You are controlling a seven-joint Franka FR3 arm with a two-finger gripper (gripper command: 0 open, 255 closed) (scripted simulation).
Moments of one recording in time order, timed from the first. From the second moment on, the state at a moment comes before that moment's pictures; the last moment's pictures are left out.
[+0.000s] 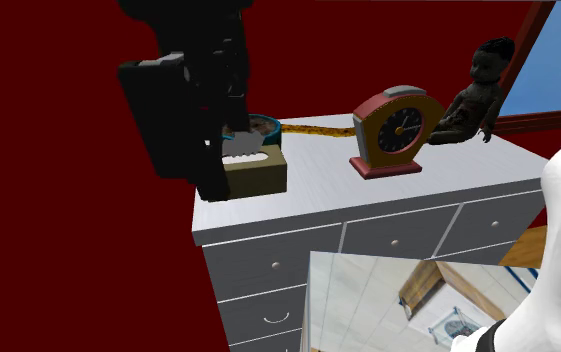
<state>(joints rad) -0.07 -0.64 0.00 -2.47 -0.16 1.80 -0.05</state>
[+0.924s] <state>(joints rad) -0.23 -0.30 -0.11 -2.40 -0.49 2.02 -0.15</state>
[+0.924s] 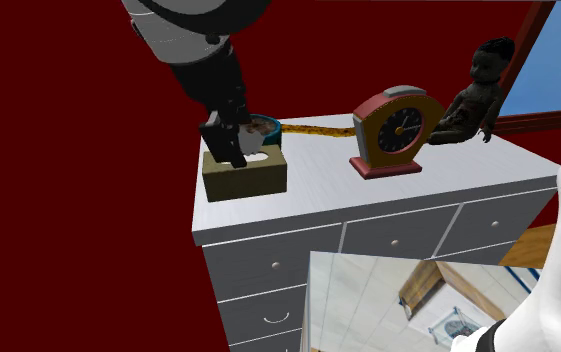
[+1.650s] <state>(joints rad) -0.33 -0.05 -0.18 -2.27 -0.71 2.12 -0.16</state>
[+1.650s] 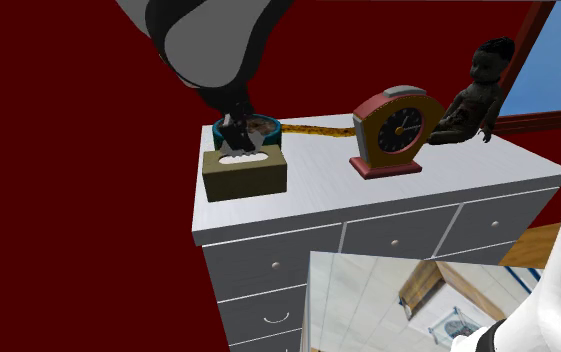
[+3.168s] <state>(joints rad) -0.35 0.00 -0.21 -2.28 -0.74 2.20 -0.14</state>
